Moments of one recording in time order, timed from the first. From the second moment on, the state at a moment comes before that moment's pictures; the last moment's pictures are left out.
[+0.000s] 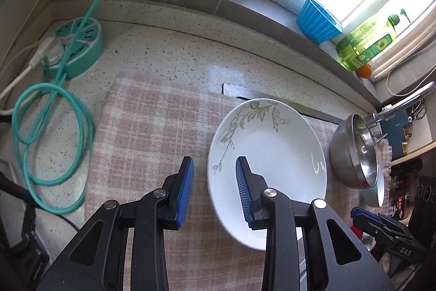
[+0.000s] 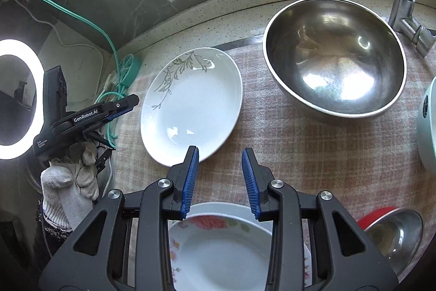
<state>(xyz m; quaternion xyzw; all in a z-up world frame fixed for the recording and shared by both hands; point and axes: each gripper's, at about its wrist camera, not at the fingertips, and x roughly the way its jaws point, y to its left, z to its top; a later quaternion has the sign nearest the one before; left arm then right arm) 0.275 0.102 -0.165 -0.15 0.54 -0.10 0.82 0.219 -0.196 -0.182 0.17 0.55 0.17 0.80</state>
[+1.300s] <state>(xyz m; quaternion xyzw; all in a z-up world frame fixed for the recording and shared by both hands) 0.286 0.084 -0.183 -0.14 0.56 -0.11 0.81 0.265 -0.177 -0.214 0.16 0.58 0.15 0.78</state>
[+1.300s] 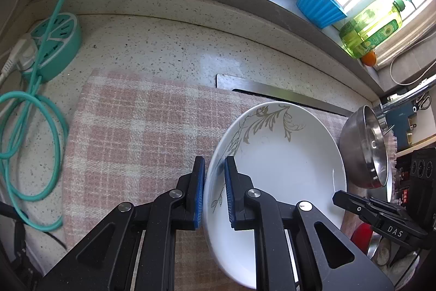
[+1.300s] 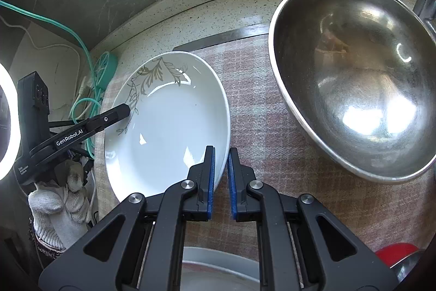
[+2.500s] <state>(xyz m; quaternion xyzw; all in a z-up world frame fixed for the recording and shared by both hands) 0.110 0.023 -0.140 -0.14 0.52 -0.14 0.83 0.102 -0.252 -0.186 0.15 0.59 0.21 0.77</state>
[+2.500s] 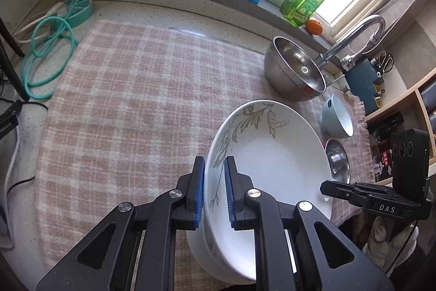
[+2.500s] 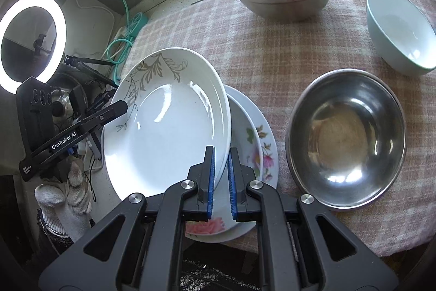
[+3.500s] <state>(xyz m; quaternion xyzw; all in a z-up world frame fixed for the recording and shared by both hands) 0.083 -0.005 -0.163 -0.09 0.55 -0.12 0.82 0.082 -0.263 -0.209 0.13 0.60 0.21 0.76</state>
